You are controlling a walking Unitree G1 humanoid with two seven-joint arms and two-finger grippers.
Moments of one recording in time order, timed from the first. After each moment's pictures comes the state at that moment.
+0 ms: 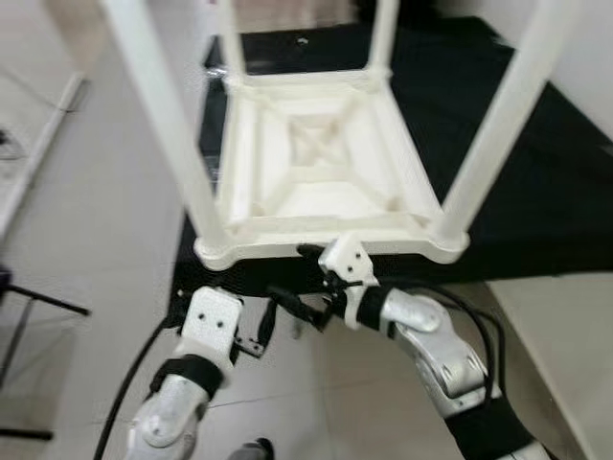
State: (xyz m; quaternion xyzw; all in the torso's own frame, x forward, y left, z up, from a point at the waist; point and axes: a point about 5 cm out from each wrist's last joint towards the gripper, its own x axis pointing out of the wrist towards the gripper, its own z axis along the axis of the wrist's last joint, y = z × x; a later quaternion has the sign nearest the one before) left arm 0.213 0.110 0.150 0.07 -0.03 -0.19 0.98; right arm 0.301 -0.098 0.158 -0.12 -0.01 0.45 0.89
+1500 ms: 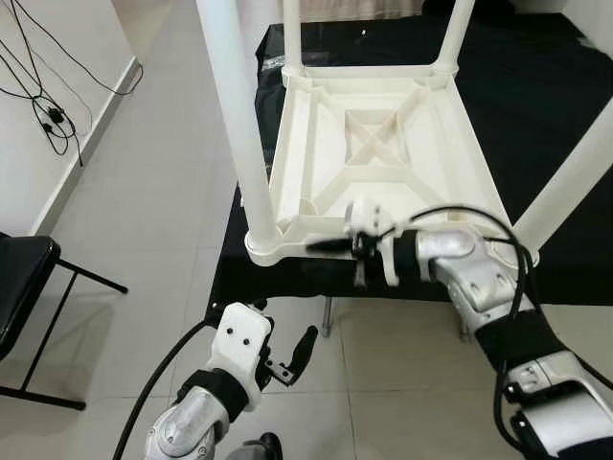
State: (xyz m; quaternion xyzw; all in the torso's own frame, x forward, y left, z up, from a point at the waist) left arm 0.208 0.101 0.145 0.03 -0.01 -0.25 0.97; right arm 0.341 -0.121 0.188 -0.21 0.09 0.59 0.77
